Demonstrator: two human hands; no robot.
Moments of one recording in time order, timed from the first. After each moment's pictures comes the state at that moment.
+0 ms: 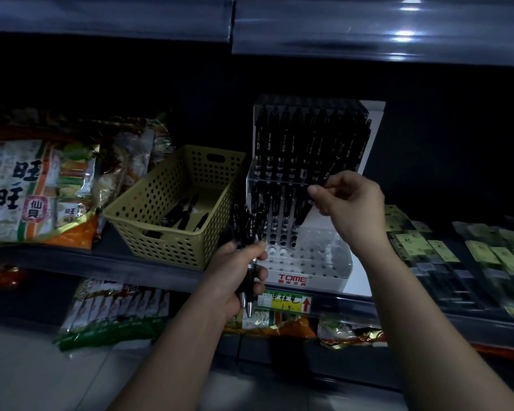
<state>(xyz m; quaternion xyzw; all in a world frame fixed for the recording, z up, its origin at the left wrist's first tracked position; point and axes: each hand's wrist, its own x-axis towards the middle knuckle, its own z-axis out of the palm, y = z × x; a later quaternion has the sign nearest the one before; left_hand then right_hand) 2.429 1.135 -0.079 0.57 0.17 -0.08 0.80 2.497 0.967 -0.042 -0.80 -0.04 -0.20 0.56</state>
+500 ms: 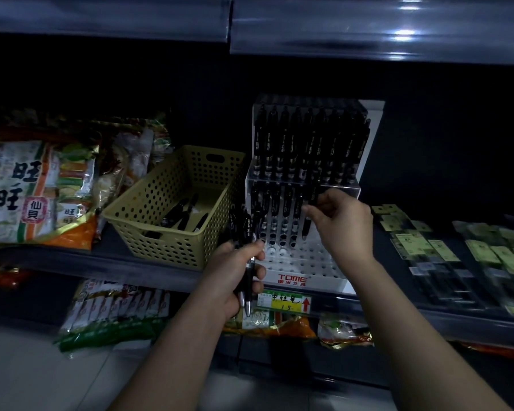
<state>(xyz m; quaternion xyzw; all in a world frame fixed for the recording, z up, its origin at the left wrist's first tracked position) 2.429 1.136 -0.079 0.57 0.17 -0.08 0.80 2.496 0.972 -0.070 -0.88 -0.06 -0.27 0.40</state>
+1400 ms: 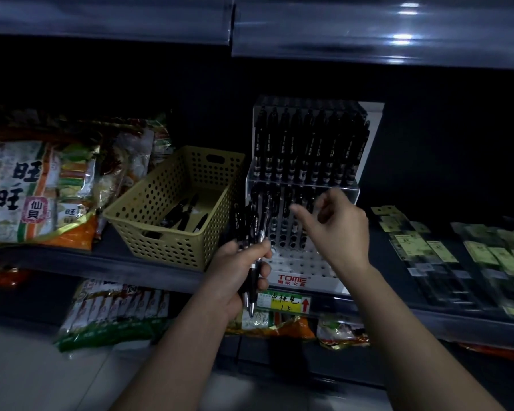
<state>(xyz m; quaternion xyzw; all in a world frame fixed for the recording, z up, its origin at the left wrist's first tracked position) 2.426 1.132 -0.075 0.56 0.14 -0.07 0.82 2.486 0.977 -0.070 -0.88 -0.06 -0.28 0.38</state>
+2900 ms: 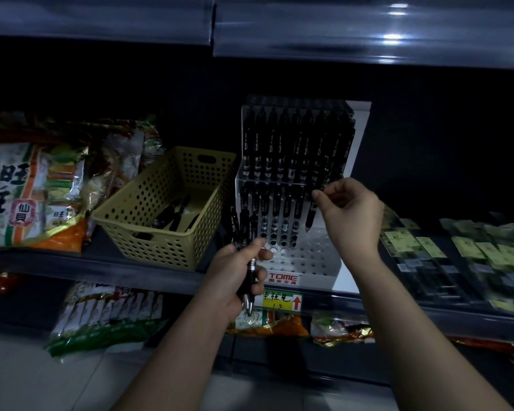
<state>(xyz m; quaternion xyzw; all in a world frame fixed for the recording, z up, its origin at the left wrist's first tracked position) 2.429 1.120 -0.082 0.55 0.17 -0.09 0.82 2.491 0.958 -0.055 -0.82 0.00 -0.31 0.49</state>
